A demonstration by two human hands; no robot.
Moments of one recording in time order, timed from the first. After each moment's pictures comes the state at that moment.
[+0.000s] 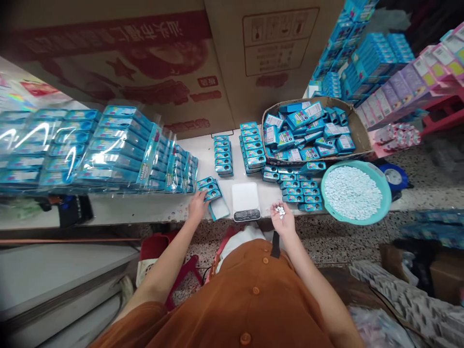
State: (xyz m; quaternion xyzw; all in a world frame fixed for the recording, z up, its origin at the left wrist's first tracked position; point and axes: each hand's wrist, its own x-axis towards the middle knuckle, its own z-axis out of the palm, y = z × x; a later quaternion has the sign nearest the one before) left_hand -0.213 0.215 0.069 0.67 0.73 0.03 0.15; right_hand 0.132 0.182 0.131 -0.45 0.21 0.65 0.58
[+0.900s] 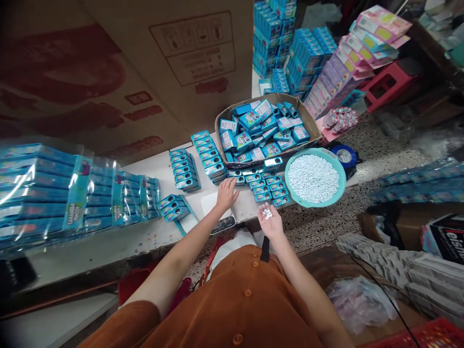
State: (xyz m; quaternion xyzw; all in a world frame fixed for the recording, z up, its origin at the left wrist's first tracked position) left_hand 0.029 0.293 0.053 0.85 0.48 0.14 0.14; right_hand 0.207 0.159 0.130 -0.41 0.25 0.63 0.61
